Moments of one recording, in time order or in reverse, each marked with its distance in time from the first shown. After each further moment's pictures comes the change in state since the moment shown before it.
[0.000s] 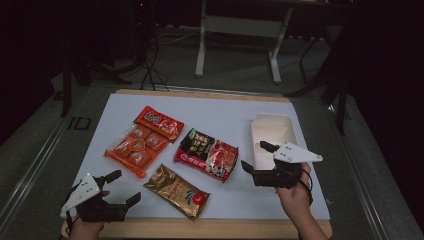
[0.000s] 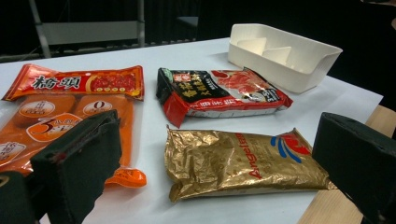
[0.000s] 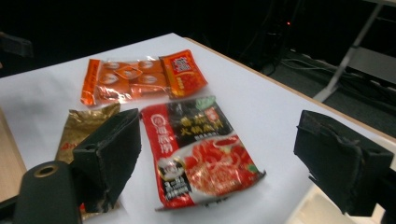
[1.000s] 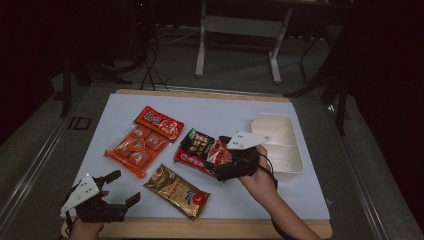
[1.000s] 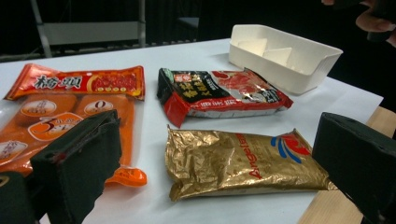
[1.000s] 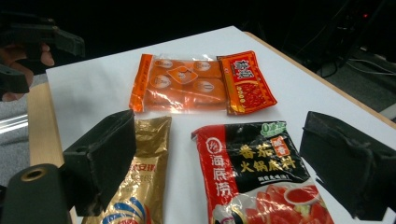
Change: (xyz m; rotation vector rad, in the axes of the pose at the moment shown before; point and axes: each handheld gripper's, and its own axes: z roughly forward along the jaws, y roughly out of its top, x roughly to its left) left arm -0.001 -0.001 -0.001 -0.005 0.002 -0.004; right arm 0.039 0.033 0.080 0.082 0.208 -0.079
